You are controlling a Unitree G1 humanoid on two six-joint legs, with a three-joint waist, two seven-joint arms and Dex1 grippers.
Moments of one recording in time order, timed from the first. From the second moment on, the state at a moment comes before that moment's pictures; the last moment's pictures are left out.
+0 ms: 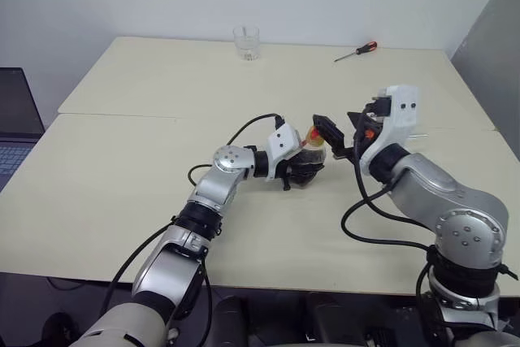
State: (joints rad) left arm -0.77 0.21 -0.27 0.49 -0.11 0.04 -1.01; right arm -0.52 -0.28 -0.10 -0.62 0.96 1.05 -0.31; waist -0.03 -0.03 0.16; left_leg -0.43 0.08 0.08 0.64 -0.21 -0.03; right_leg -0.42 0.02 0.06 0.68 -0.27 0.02
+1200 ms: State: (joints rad) left arm -0.77 0.22 -0.27 0.48 -0.11 0.04 -0.99; right arm -0.60 -0.11 -0.06 -0.55 0.82 1.10 -0.33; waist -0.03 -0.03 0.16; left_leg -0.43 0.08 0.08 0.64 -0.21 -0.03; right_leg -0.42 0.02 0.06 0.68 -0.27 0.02
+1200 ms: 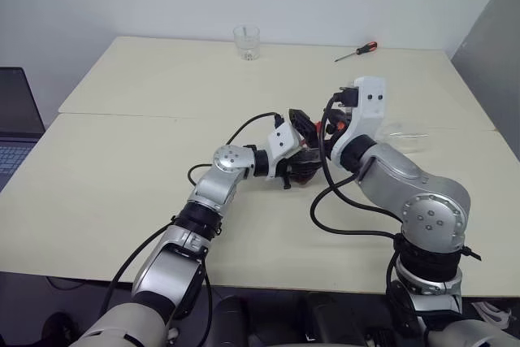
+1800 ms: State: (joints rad) left arm -0.77 0.22 -0.27 0.48 -0.10 0.04 -0.97; right arm -0.50 -0.23 -0.11 -0.61 0.83 1.13 -0.18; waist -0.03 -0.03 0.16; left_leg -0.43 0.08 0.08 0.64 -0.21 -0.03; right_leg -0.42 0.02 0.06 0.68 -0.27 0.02
